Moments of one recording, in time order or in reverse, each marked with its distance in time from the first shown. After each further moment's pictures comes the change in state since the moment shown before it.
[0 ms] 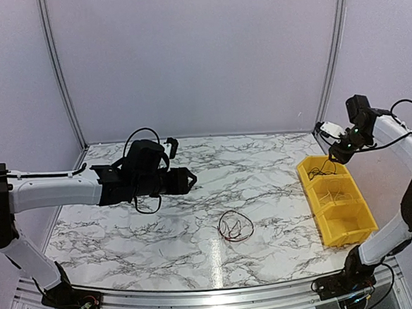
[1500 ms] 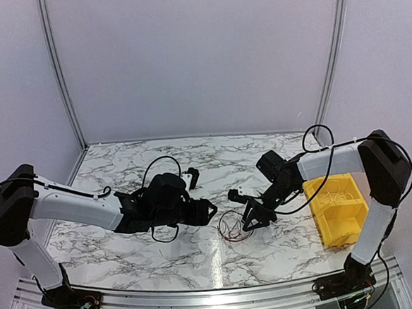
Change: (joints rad) left arm -0.169 0.119 -0.120 0.216 -0.009 -0.079; right arm 0.705 0.328 -0.261 0.312 -0.689 0.077
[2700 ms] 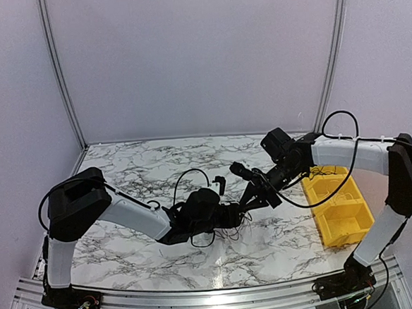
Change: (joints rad) left arm -0.059 0.432 0.224 0.361 -0.064 -0.111; right arm 0.011 -0.144 0.130 -0.173 -0.287 -0.042
